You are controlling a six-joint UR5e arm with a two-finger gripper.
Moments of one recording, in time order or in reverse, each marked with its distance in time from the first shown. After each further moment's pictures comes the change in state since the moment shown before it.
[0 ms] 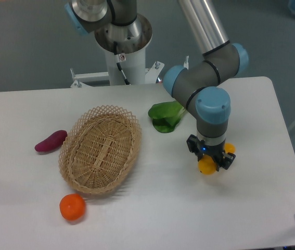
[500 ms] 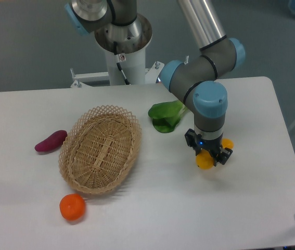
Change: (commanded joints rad) arm 0.000 0.014 0.000 0.003 -0.006 -0.002
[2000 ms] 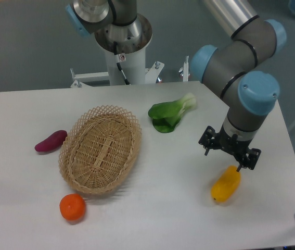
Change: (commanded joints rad) arm 0.040 -0.071 0.433 -0.494 -0.137 -0.049
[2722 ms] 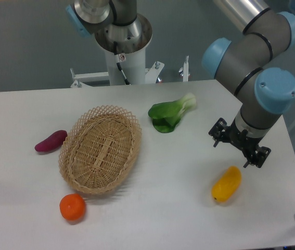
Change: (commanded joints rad) arm 0.018 0.000 0.041 -0.080 0.069 0.210
